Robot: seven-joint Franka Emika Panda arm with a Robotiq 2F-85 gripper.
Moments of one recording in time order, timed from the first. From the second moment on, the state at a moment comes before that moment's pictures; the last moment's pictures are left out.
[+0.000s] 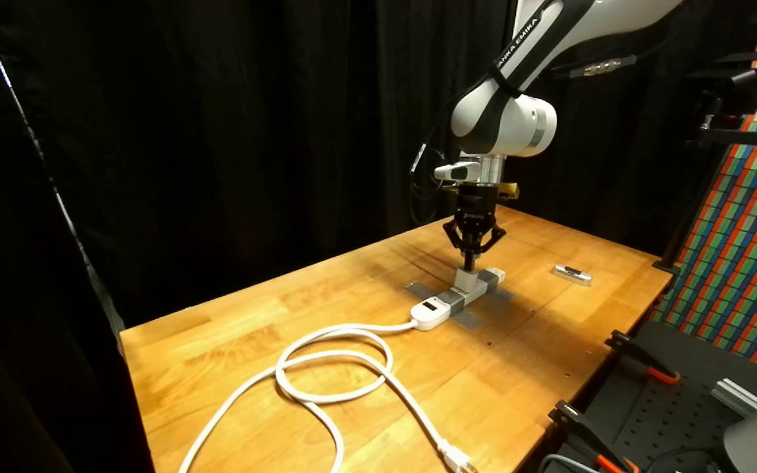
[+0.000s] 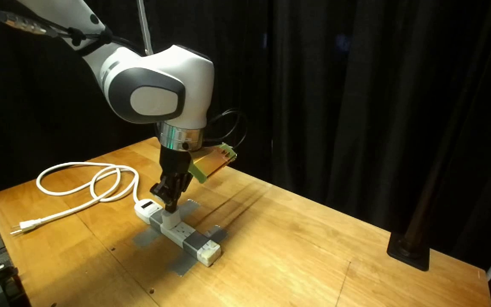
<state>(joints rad) -0.16 0.35 0.06 -2.21 0.19 2.36 -2.12</state>
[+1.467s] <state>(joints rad) -0.20 0.31 0.08 -2.31 0.32 2.49 -2.39</state>
